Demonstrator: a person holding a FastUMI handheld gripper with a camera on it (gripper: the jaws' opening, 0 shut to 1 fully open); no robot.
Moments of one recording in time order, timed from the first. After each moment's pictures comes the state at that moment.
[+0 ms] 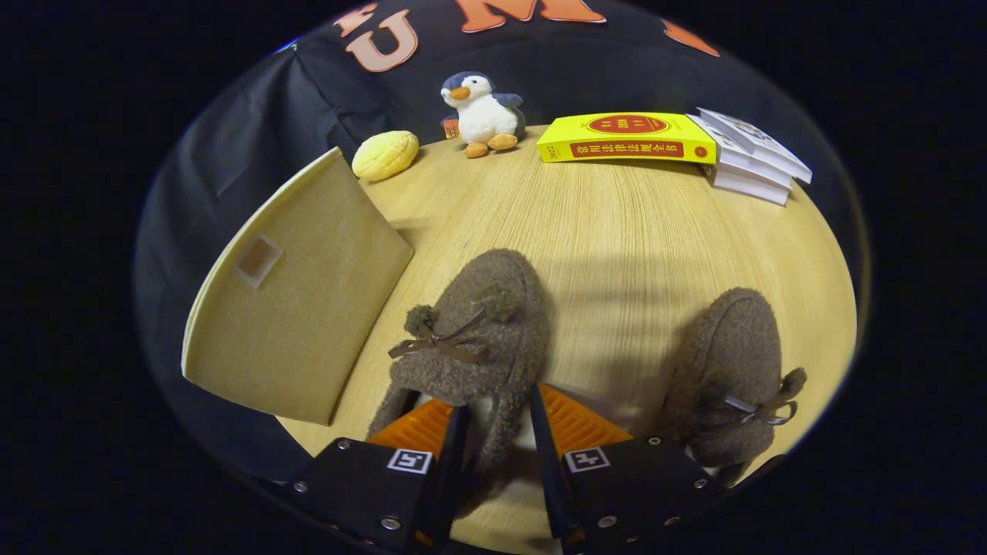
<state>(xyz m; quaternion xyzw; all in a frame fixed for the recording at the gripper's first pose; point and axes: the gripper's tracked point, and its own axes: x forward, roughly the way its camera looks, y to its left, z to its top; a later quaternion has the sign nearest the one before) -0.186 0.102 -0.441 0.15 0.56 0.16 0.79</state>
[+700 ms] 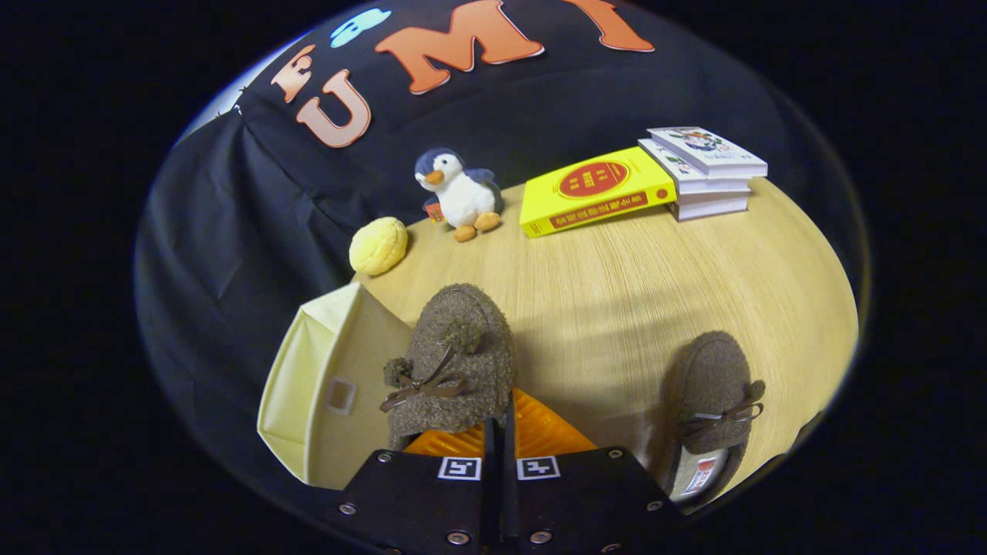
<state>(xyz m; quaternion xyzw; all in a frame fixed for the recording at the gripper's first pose) -0.118 0.114 -0.326 0.25 0.51 0.09 0.82</state>
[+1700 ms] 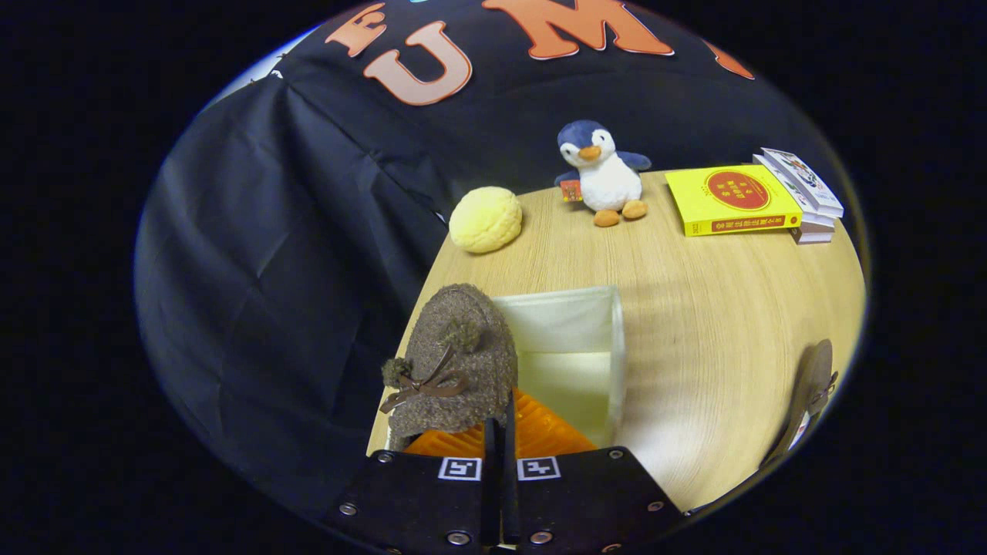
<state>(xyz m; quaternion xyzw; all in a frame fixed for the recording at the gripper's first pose) -0.097 0.326 -0.283 0.22 0.57 0.16 0.78</state>
